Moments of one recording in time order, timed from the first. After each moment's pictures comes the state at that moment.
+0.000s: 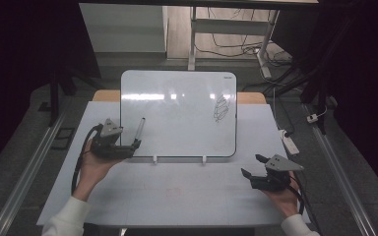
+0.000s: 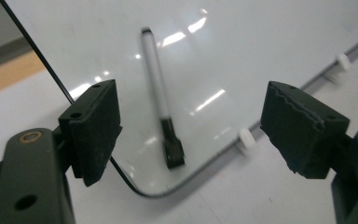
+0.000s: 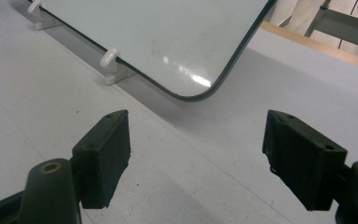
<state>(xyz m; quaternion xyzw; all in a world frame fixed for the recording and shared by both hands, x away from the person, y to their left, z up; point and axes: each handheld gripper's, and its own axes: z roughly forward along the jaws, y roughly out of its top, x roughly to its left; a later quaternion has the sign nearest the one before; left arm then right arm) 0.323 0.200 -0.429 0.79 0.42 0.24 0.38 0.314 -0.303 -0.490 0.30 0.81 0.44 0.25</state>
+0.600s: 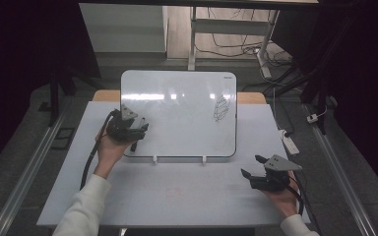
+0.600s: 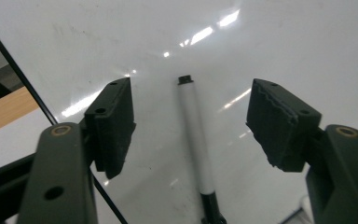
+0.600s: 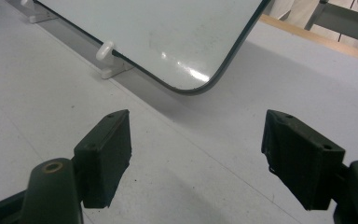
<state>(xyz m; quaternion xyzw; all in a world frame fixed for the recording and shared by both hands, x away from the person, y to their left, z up) 0.381 0.176 -0.441 0.78 0.44 0.29 0.33 0.315 -0.303 -0.494 0.31 0.81 0.43 0.25</state>
